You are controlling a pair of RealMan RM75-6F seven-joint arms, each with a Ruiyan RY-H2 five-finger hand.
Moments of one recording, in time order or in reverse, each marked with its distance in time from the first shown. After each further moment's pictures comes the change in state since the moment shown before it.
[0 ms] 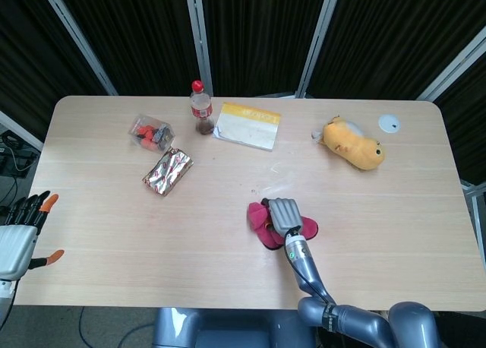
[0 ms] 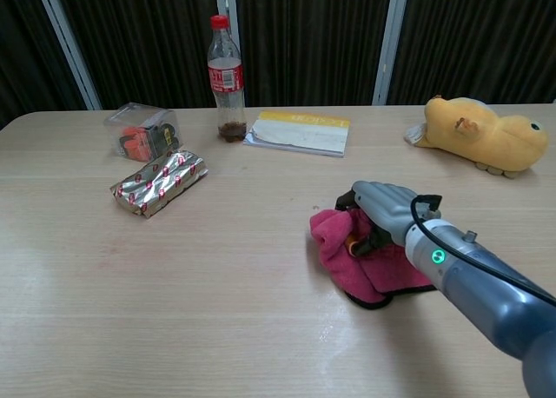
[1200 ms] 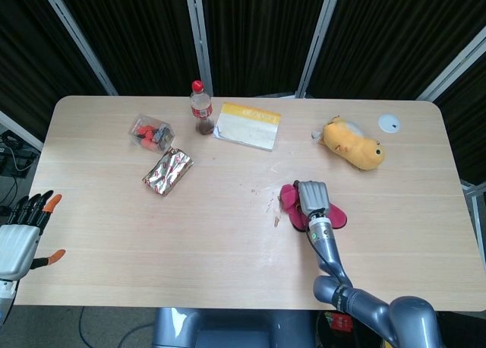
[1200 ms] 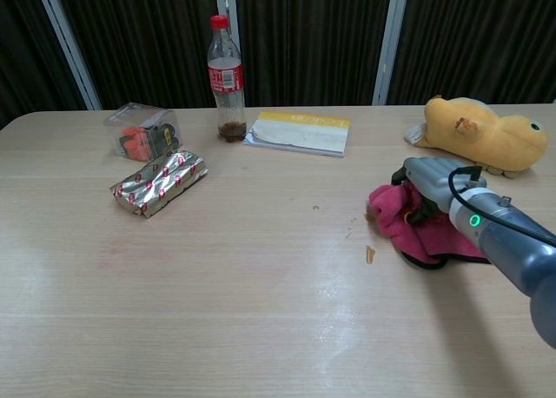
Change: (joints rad) left arm -0.004 -0.008 0.002 0.022 0.032 0.011 0.003; right arm 0.062 0.001 0.048 0.298 0.032 -0.076 -0.001
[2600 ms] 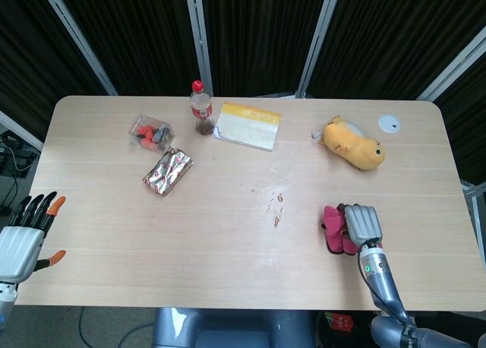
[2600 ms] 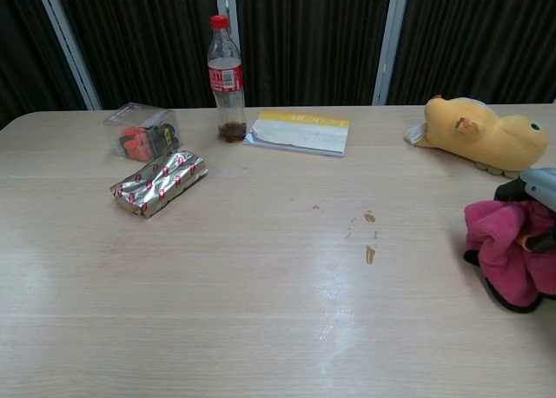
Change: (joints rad) left arm 0.008 -0.028 0.010 0.041 0.059 0.043 0.067; right arm -0.300 0.406 -0.160 -0.496 -0.124 0.170 -0.005
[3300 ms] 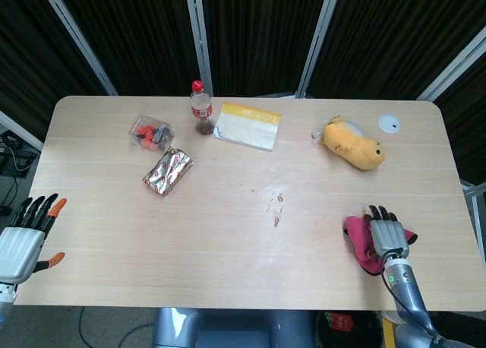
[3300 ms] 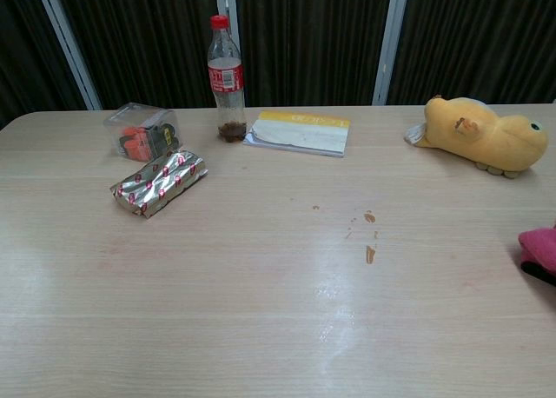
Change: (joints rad) left arm -0.002 0.016 0.007 -0.013 -0.005 -0.018 0.004; right arm -0.059 0.152 -0.047 -0.101 0.157 -0.087 -0.116
